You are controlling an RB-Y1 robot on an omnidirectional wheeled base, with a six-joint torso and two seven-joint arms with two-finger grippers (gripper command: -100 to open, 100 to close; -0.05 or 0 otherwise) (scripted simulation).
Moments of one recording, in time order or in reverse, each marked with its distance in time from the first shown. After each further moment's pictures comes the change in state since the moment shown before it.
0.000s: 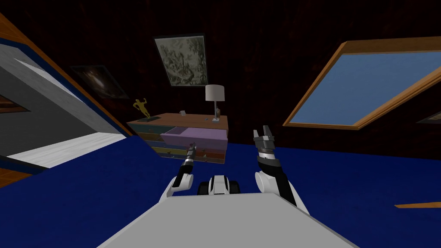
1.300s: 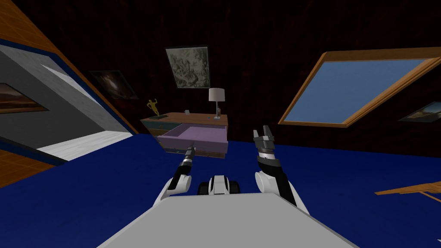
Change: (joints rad) left arm 0.079 0.011 -0.025 -0.169 0.006 0.107 0.007; right arm 0.001 0.000 0.000 0.000 0.000 0.000 0.000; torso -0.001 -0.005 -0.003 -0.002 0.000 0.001
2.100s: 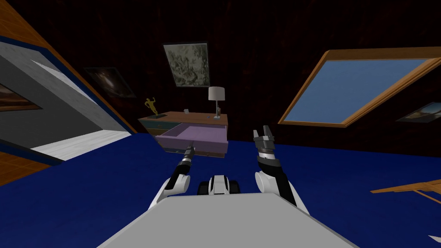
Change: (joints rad) left arm 0.034 0.001 -0.004 -0.103 0.005 0.122 0.001; right arm 0.000 0.000 0.000 0.000 0.000 0.000 0.000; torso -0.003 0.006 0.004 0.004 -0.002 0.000
